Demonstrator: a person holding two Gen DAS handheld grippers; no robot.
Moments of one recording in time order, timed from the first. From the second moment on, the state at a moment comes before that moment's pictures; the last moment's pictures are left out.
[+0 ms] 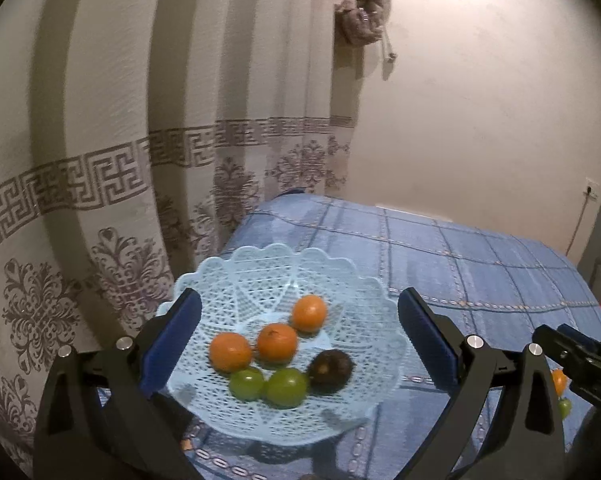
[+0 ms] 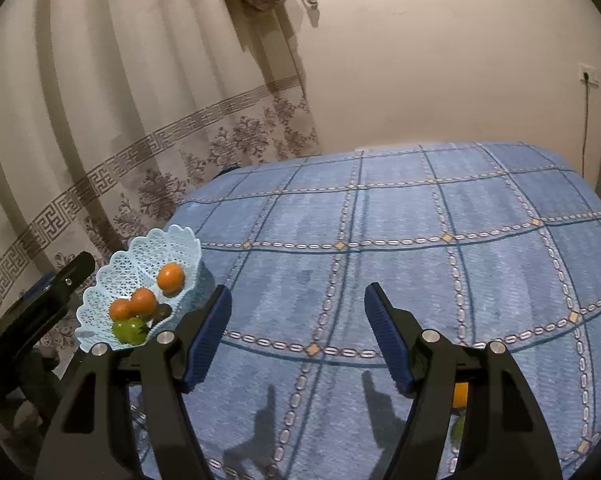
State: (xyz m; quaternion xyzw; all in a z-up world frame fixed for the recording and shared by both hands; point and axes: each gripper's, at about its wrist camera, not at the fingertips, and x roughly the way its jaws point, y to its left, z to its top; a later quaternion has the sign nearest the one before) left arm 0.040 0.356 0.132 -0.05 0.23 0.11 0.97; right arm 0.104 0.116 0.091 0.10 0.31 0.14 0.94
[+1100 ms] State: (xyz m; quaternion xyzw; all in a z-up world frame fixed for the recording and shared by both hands) left arm 0.065 0.229 0.109 0.02 0.29 -0.03 0.96; right arm 0.065 0.003 0.038 0.12 0.37 0.08 0.92
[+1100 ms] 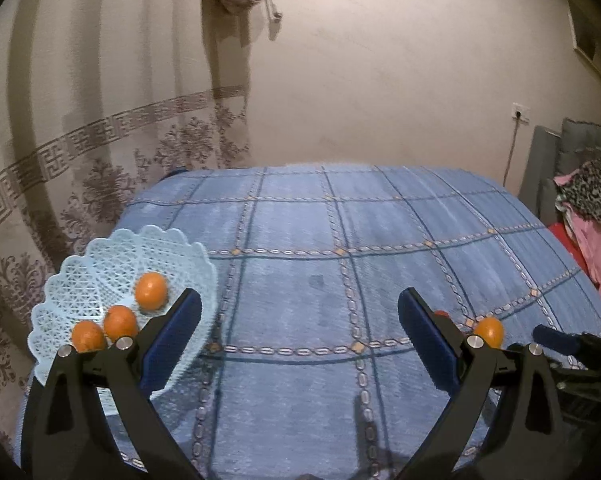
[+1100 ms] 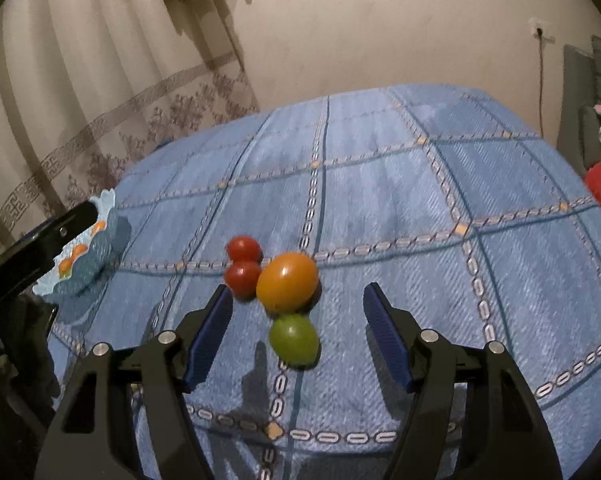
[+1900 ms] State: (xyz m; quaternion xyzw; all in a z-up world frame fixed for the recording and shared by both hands) left arm 0.073 0.203 0.081 0.04 0.32 -0.06 0.94; right arm 0.073 0.012 0.017 0.10 0.42 0.09 0.90
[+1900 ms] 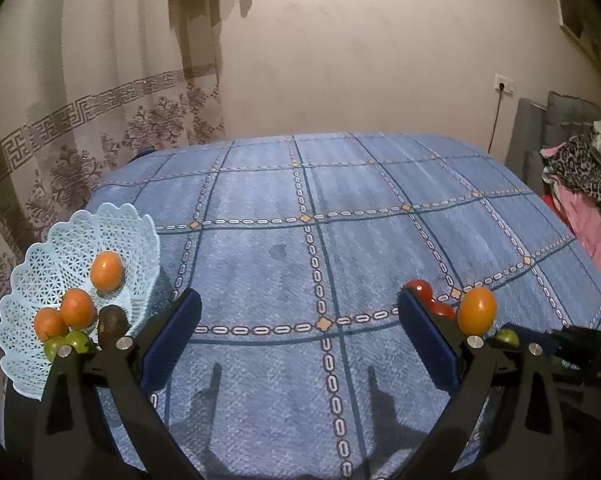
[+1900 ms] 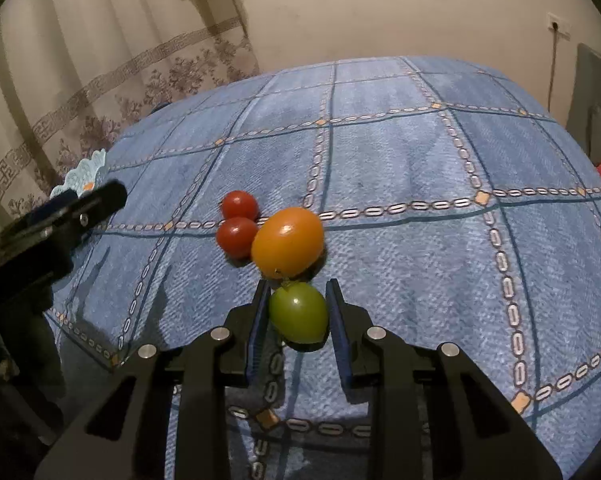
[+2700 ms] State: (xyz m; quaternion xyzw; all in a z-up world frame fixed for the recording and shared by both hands) left arm 0.100 0.143 0.042 0.05 0.39 -0.19 0.90; right arm 0.081 -0.023 0.016 0.13 0.41 0.03 0.90
